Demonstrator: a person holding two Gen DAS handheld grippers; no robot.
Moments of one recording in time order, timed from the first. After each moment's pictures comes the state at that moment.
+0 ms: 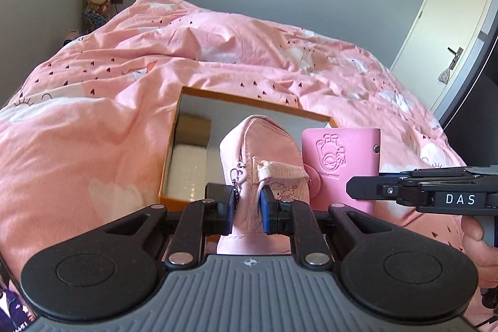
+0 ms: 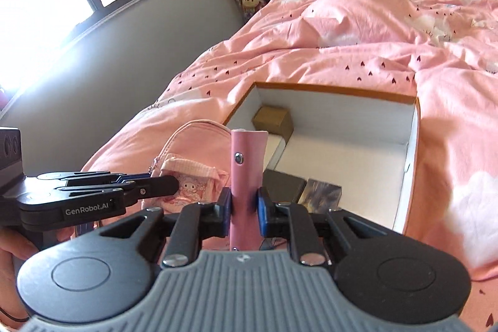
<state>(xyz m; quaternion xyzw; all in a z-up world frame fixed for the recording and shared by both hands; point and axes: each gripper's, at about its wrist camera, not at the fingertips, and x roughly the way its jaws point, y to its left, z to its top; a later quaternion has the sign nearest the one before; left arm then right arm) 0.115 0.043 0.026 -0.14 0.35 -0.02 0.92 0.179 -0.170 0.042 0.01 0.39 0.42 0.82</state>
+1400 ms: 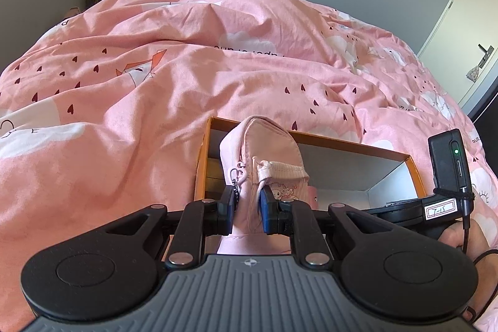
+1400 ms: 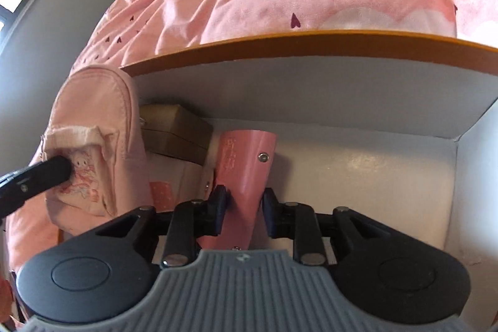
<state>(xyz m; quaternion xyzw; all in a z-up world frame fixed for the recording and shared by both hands) 0.266 0.103 -0.025 -0.14 0.41 0.00 0.90 0.395 -0.058 -0.111 0.04 0.58 0.34 0.74</state>
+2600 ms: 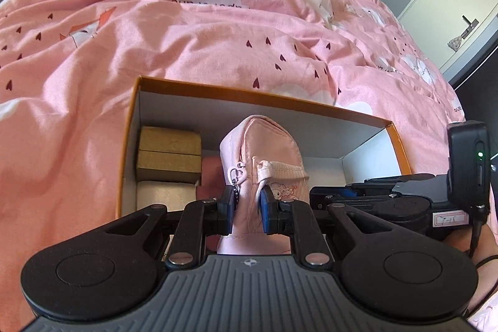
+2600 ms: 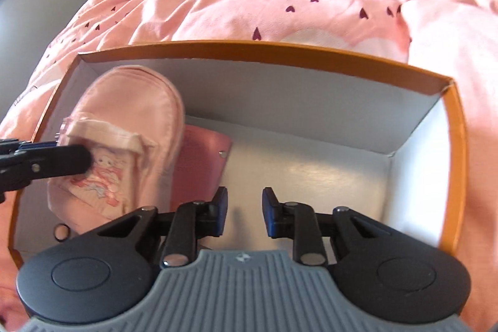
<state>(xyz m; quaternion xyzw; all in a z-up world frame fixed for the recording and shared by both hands) 0.305 0.072 -0.060 -0.16 0.49 -0.06 0.86 0.388 -0.082 -0.100 -0.06 0.53 0.31 0.79</state>
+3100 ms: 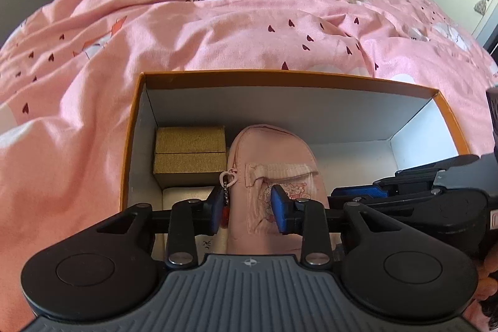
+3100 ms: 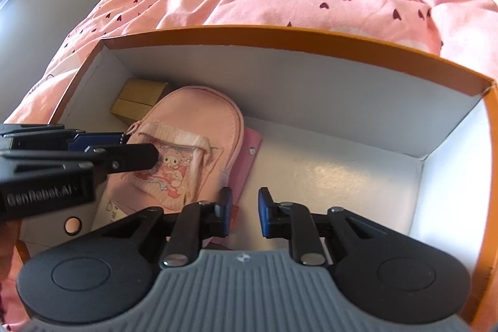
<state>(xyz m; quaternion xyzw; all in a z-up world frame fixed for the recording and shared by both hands) 0.308 0.050 -0.077 -0.04 0.49 0.00 0.87 0.383 -0.070 -0.107 -0.04 0.53 0.35 0.77</state>
